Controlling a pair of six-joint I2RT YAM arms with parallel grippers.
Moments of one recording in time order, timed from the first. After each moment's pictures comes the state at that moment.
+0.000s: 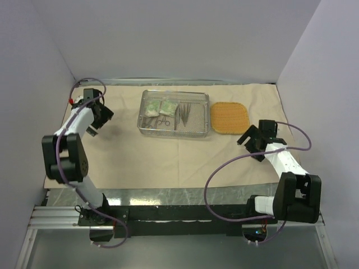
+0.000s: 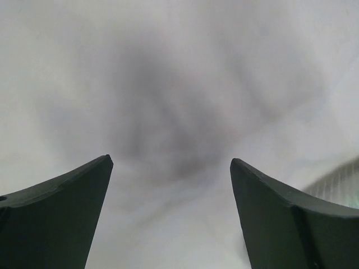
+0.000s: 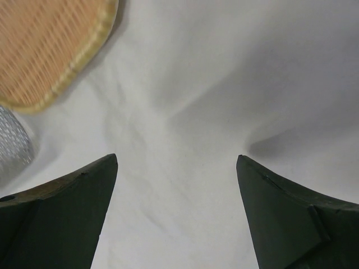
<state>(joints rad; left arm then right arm) 0.09 1.72 1.27 -0.60 -0.26 -0.83 -0.11 1.27 0.69 -0.43 0.01 0.64</state>
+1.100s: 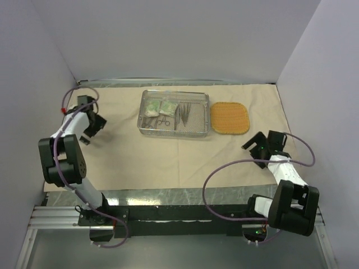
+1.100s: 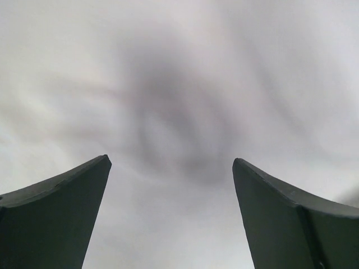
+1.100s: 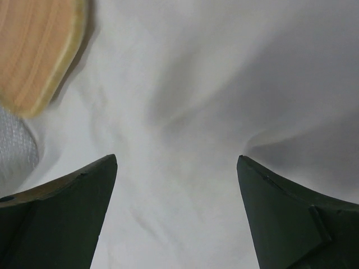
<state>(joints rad) 0.20 1.70 1.18 -0.63 -0.31 -0.82 -0.30 1.17 0.51 -0.25 -0.14 0.65</state>
